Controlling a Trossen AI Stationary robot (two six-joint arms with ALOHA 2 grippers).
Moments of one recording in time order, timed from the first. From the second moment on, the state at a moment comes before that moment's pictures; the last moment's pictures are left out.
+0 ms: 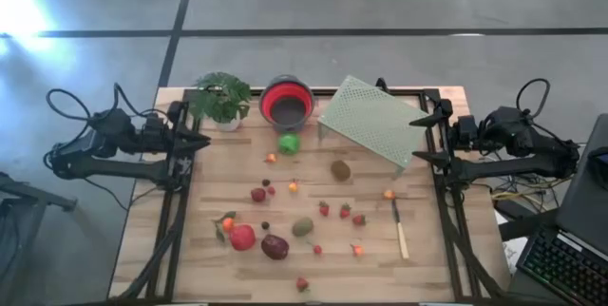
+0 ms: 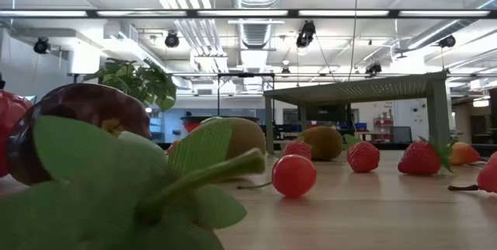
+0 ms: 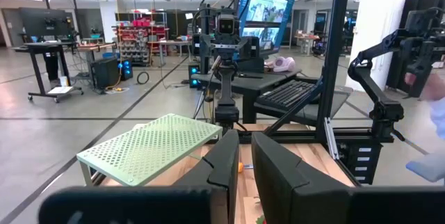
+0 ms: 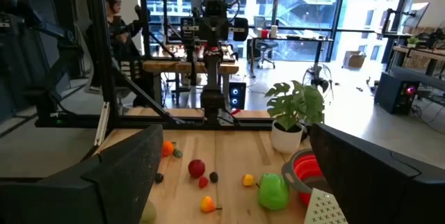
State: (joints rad) left arm 0.00 0.39 0.78 -0.40 0.00 0.00; right arm 0.00 0.40 0.78 -0.39 0.00 0.00
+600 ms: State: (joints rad) left arm 0.00 0.39 0.78 -0.40 0.00 0.00; right arm 0.00 0.43 0.78 -0.14 0.00 -0.08
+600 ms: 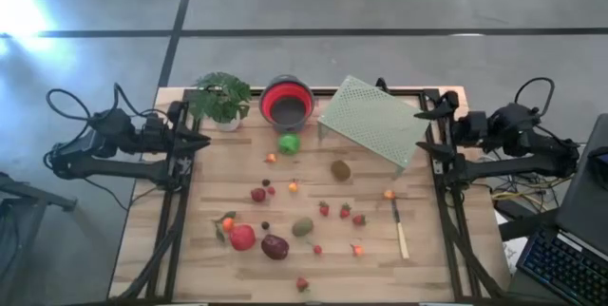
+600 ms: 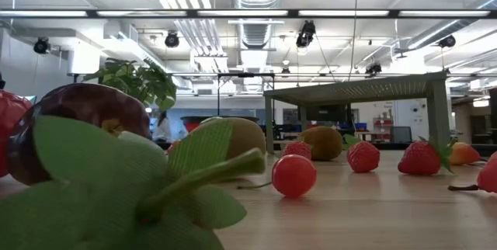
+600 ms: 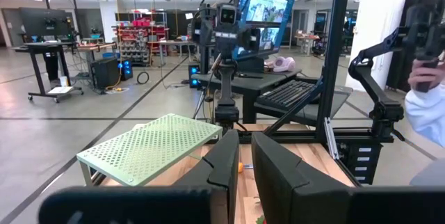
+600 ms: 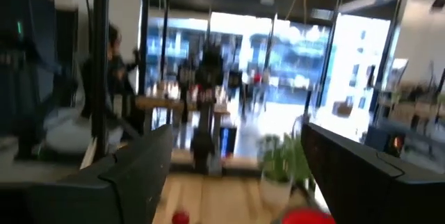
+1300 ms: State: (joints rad) left arm 0.00 0.39 0.78 -0.40 0.00 0.00; right arm -0.02 0.62 0.78 0.25 0.42 -0.27
